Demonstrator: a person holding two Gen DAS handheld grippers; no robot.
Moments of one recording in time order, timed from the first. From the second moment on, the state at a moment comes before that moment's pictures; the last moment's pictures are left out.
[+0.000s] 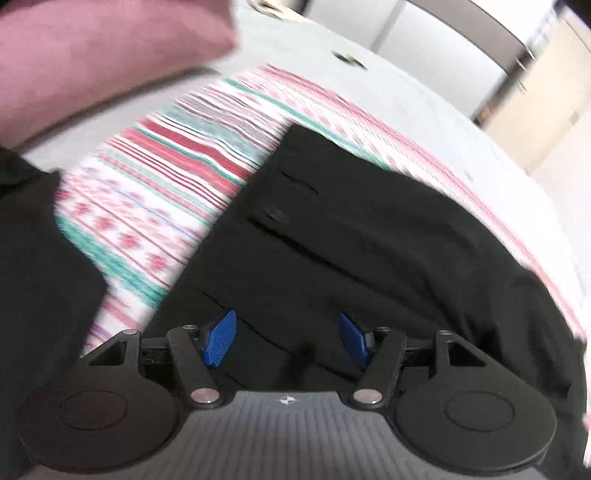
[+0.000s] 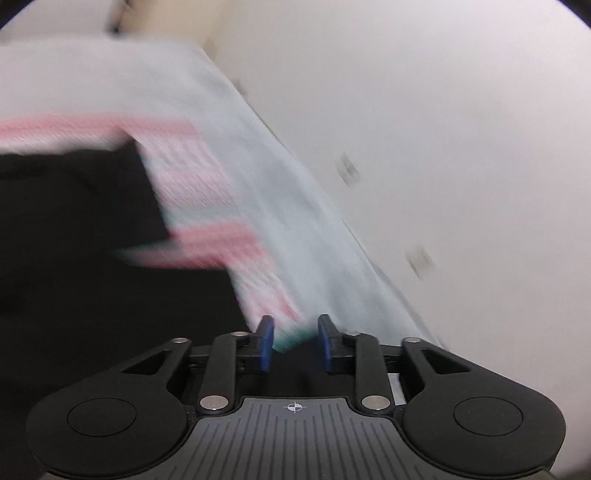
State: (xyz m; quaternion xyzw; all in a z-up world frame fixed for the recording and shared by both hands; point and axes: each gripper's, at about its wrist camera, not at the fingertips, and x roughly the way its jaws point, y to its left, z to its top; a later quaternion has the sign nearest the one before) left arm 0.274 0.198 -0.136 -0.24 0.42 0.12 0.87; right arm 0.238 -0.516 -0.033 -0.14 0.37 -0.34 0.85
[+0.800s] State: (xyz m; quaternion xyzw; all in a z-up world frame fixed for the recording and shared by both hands) left arm 0.306 0.242 -0.151 -0.23 0.43 0.20 0.85; right arm 0.426 -0.043 -0.175 -0.17 0.43 0.16 0.87
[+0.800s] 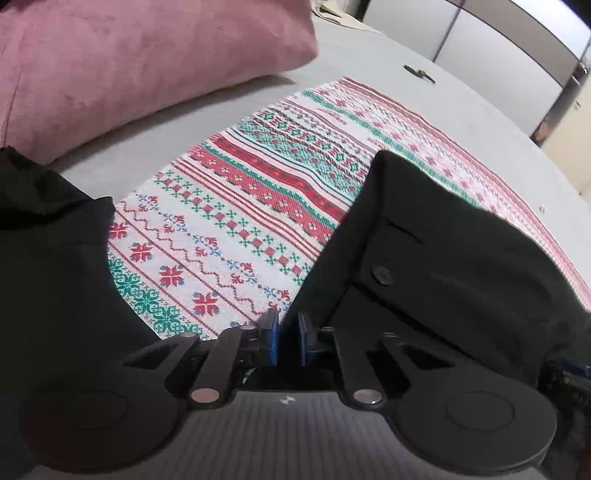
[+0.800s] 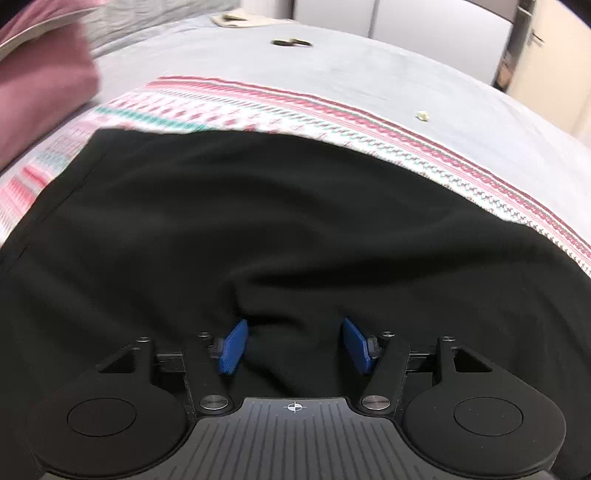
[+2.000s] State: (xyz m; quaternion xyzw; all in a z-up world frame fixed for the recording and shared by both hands) left arm 0.320 0.229 -0.159 -0.22 0.43 0.16 0.86; right arm 0.488 0.111 -0.145 -0.32 0.32 0.33 0.83
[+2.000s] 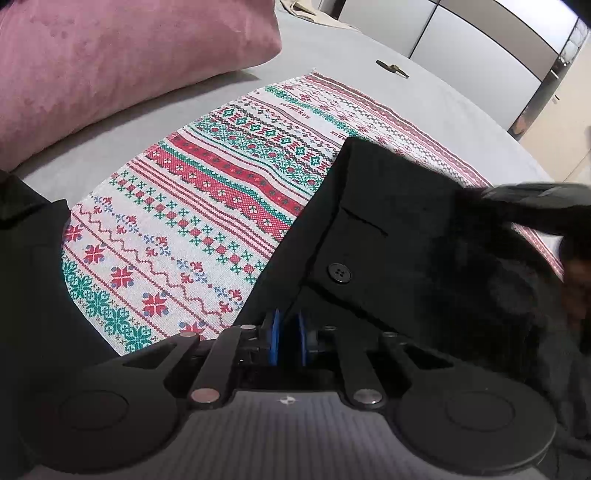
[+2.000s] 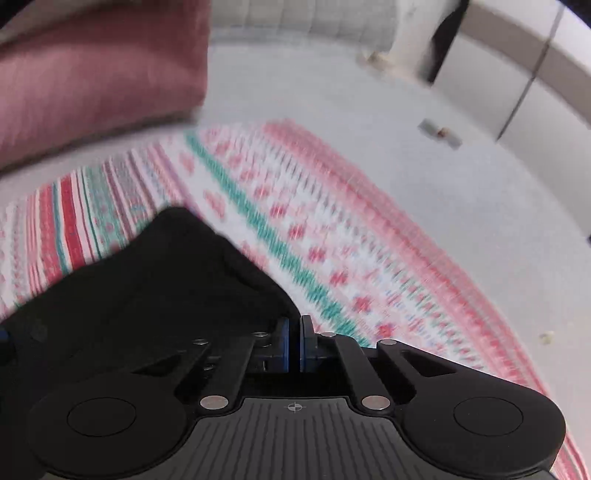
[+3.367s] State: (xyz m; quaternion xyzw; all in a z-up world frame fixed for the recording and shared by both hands) left arm 0.305 0.228 -0.161 -0.37 0.39 0.10 0.84; right arm 0.391 -0.286 -0.088 0.18 0.34 0.01 0.92
